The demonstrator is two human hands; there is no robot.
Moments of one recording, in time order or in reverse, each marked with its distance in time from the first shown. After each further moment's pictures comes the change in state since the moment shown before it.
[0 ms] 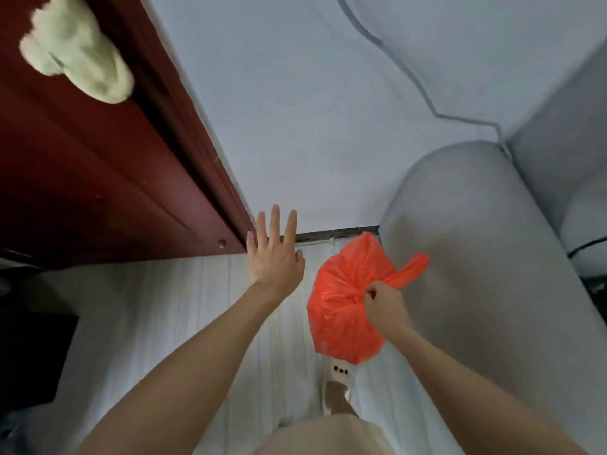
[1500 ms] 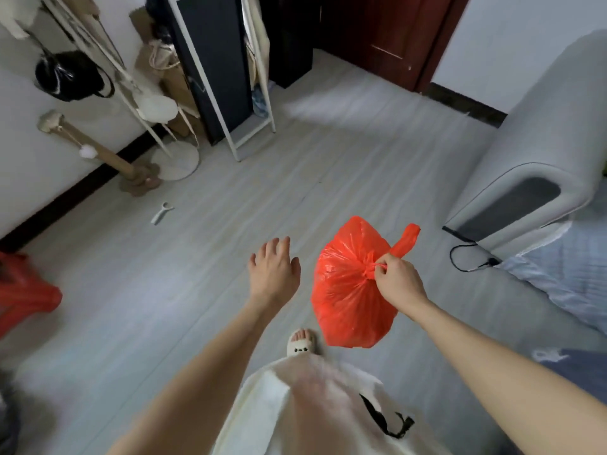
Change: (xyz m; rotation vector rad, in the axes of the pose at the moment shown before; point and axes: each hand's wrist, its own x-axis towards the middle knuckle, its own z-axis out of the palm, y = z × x) left_hand -1.365 0.209 0.221 -0.329 0.100 -0.780; right_hand -1.047 0.610 0.055 -0.423 -0.281 -0.695
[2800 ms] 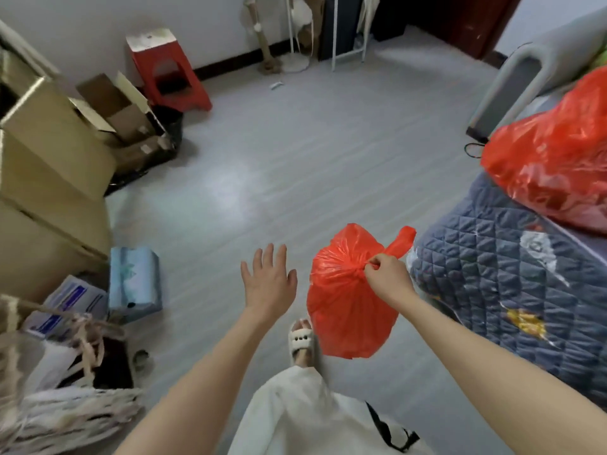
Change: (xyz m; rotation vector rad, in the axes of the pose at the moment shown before) left_hand -1.195 0.015 0.354 -0.001 0.123 -0.349; right_hand -1.028 0.480 0.161 0.054 -0.193 -0.250
